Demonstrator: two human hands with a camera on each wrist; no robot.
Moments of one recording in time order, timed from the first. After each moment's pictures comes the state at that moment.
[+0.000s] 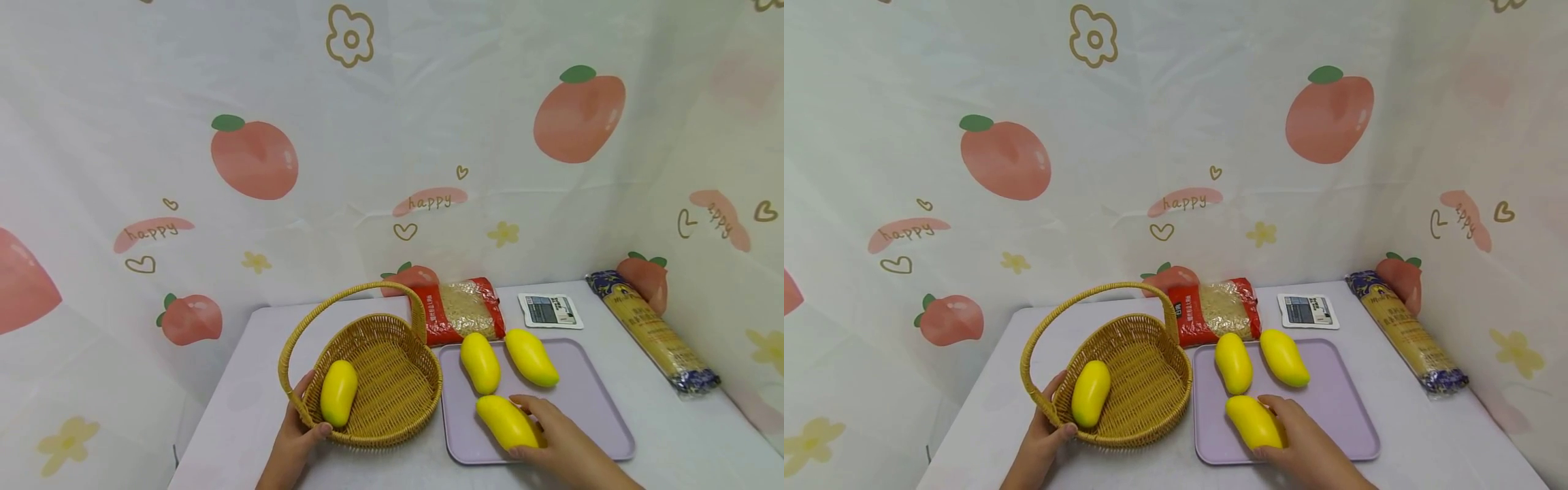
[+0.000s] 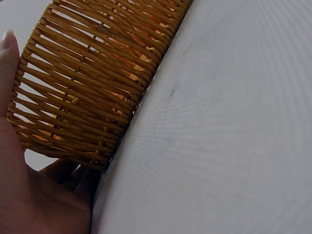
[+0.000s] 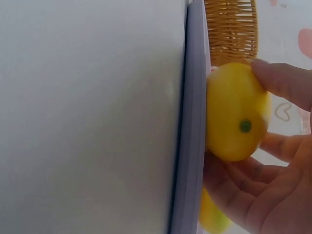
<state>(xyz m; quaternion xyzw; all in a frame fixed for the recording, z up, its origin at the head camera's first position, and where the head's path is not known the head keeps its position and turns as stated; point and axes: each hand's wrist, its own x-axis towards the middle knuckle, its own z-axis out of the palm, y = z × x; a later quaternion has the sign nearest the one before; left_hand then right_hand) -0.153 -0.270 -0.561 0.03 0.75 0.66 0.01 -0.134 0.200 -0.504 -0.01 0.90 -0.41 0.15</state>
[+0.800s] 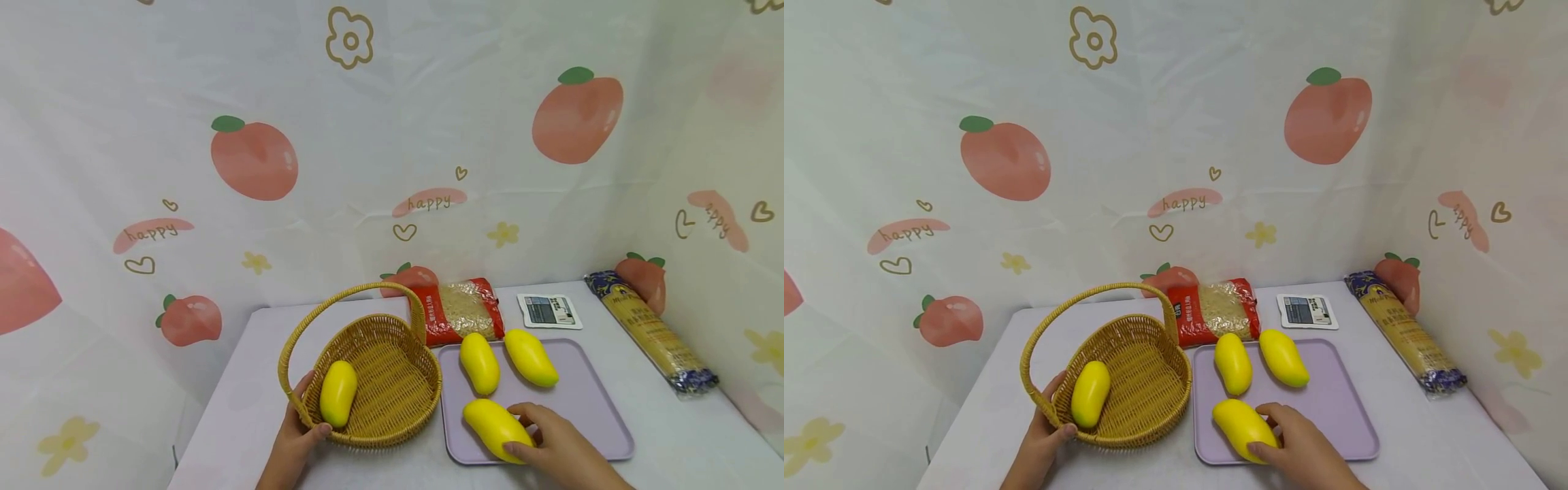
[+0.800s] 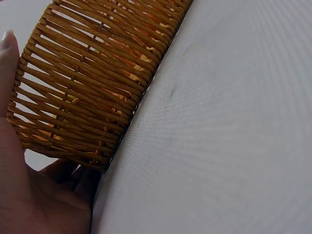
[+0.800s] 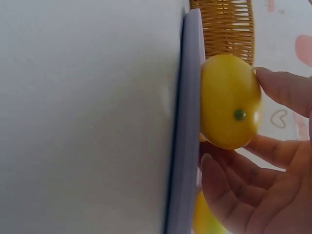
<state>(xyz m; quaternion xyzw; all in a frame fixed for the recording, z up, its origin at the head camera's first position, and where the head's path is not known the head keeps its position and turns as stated) -0.153 -0.269 -0.560 0.02 0.75 0.66 0.01 -0.132 0.192 -0.502 0.00 0.90 -0.40 0.16</state>
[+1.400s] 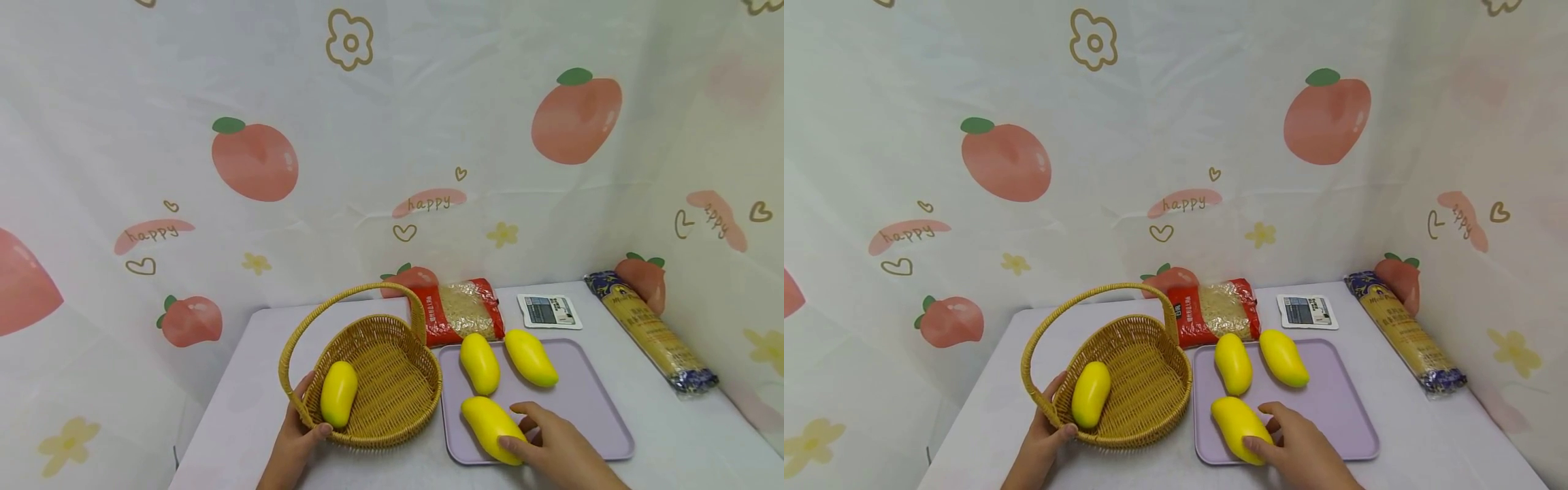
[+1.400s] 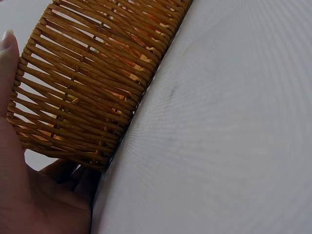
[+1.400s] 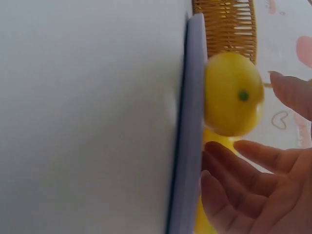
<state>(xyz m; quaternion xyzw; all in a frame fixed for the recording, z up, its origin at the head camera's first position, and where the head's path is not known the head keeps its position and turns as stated) -0.152 -0.269 -0.560 0.02 0.75 0.66 0.00 -0.131 0.189 -0.501 0.04 0.90 -0.39 0.18</state>
